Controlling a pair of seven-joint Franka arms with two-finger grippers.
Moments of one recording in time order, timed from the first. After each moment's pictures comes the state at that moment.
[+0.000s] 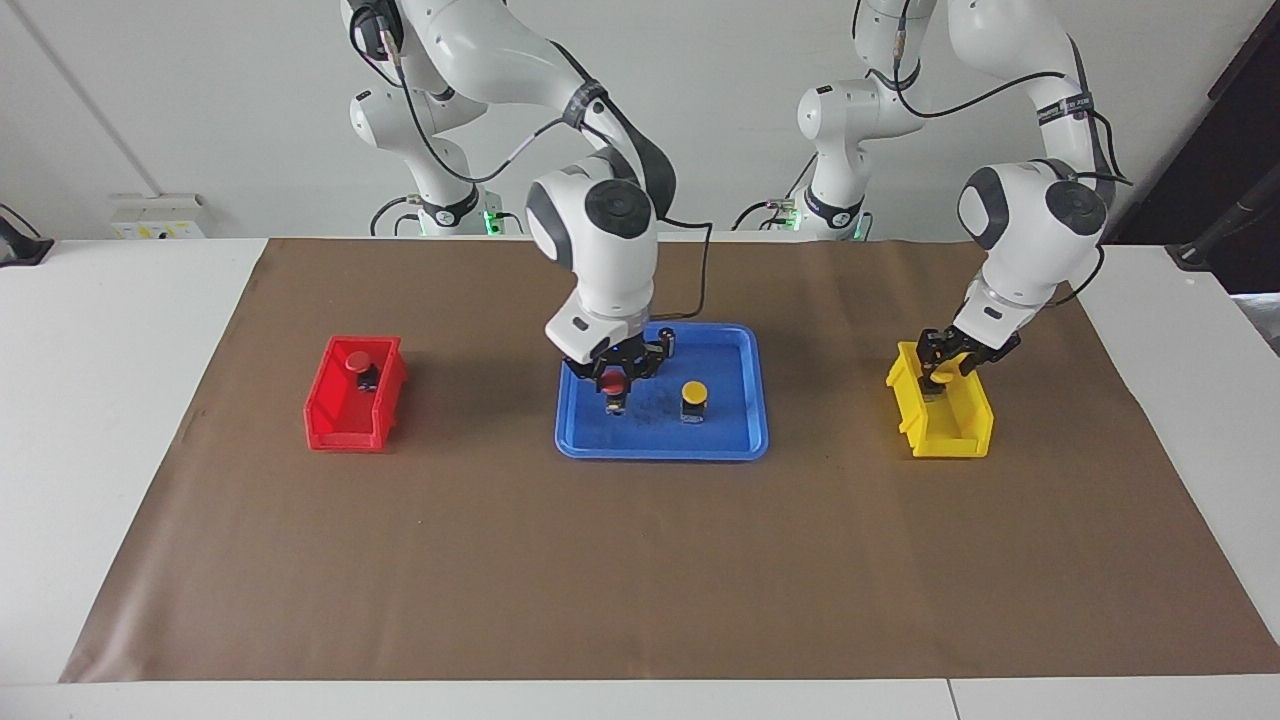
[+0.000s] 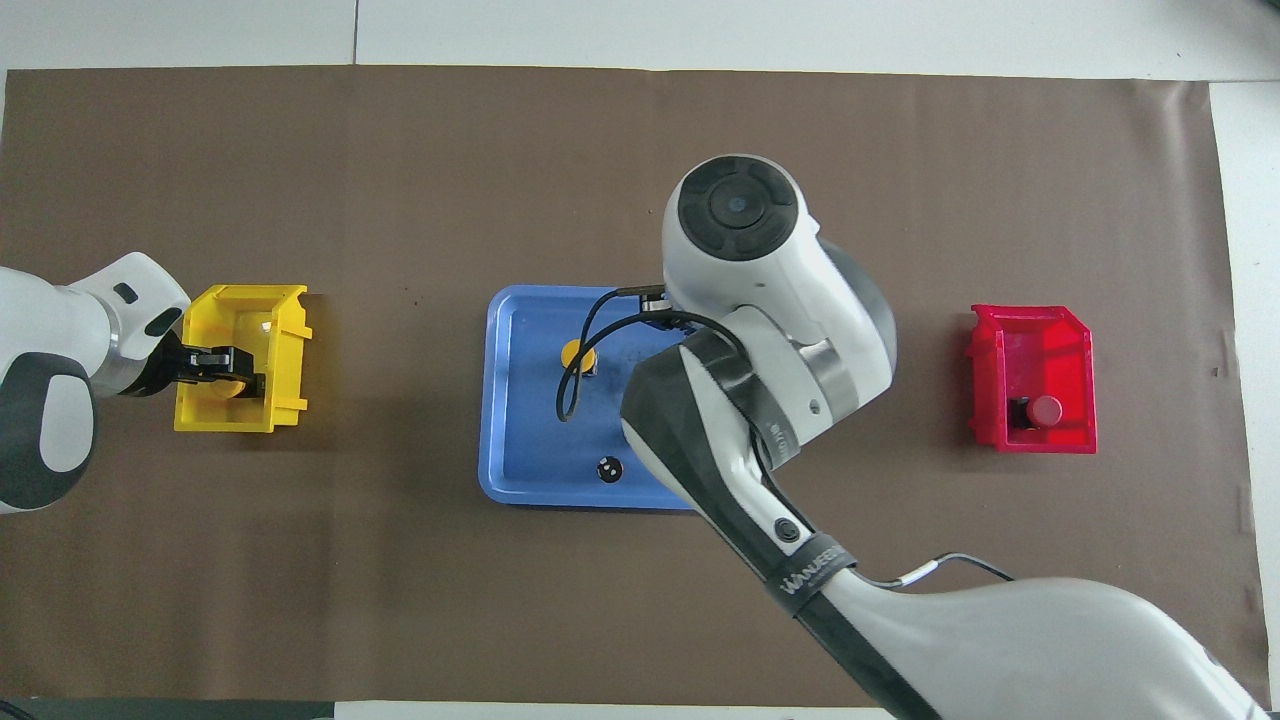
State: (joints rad) left arm 0.05 -0.03 -0.06 -2.18 -0.01 2.12 0.06; right arm 0.43 0.32 0.02 -1.56 -0.03 1.84 0.42
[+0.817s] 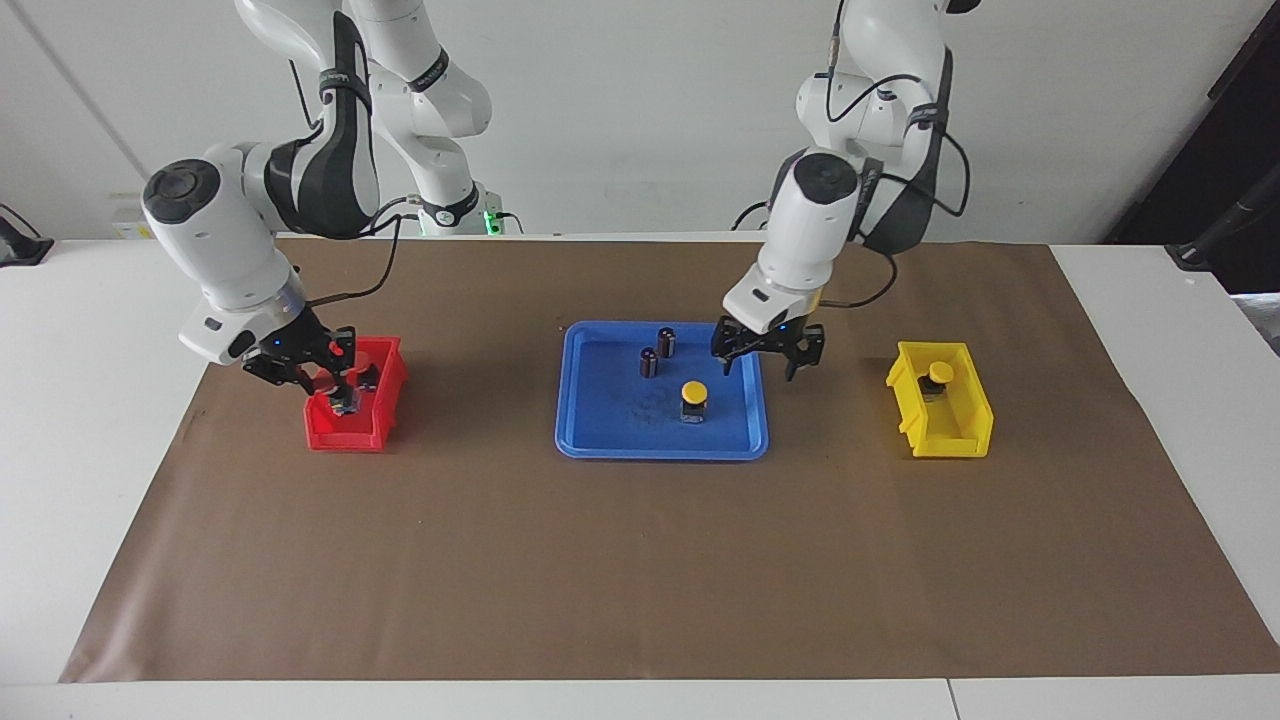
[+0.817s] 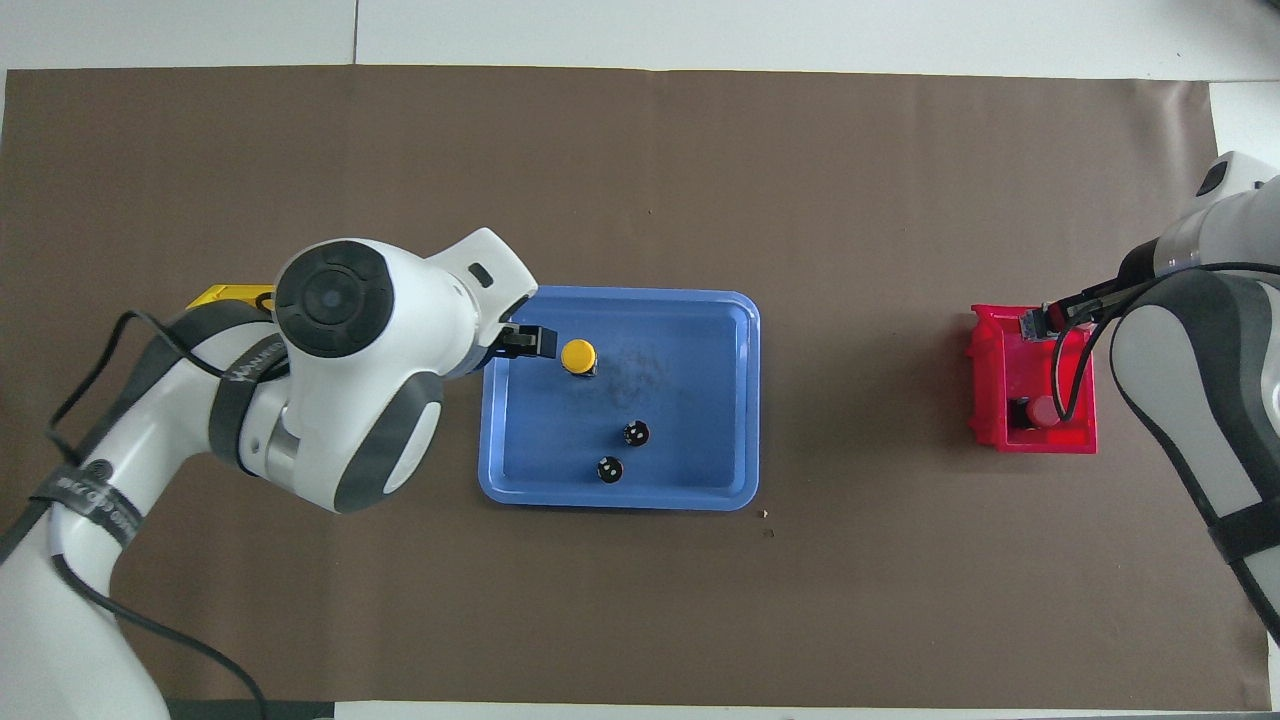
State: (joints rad) left arm -0.53 0.21 -0.10 -1.95 -0.01 2.26 -0.43; right arm -0.11 0.06 0.02 -2.03 -0.02 2.08 -0.35
